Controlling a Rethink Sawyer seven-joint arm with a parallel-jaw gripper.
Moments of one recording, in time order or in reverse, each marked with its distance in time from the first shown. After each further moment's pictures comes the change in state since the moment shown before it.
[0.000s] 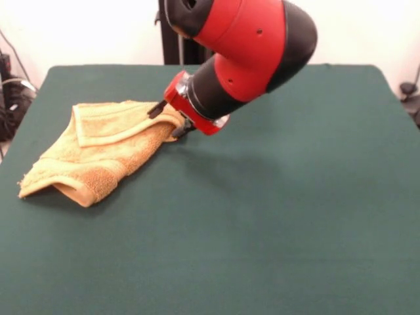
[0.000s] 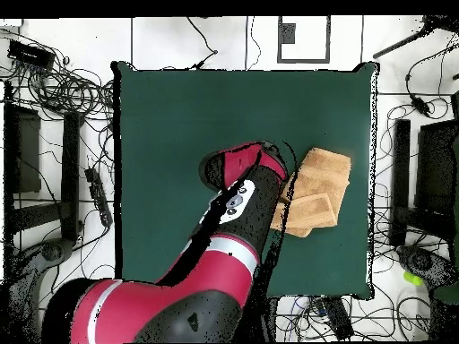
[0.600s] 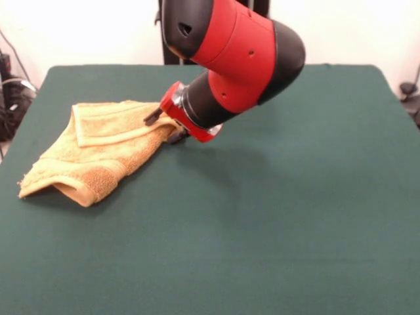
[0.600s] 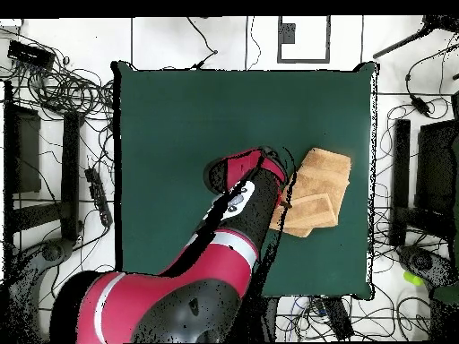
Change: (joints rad) arm -0.002 0.045 -0.012 -0.001 0.001 -0.036 0.000
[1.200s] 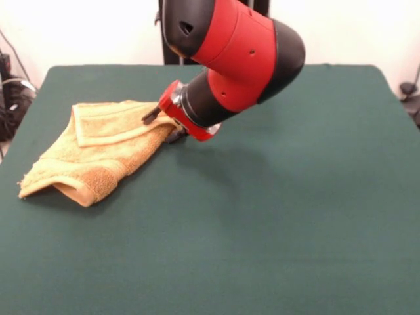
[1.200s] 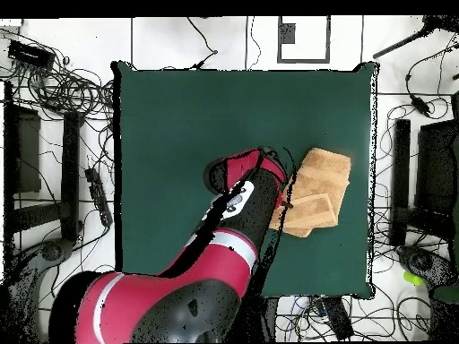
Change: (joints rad) arm 0.002 -0.003 0.000 0.001 -0.020 0.000 0.000
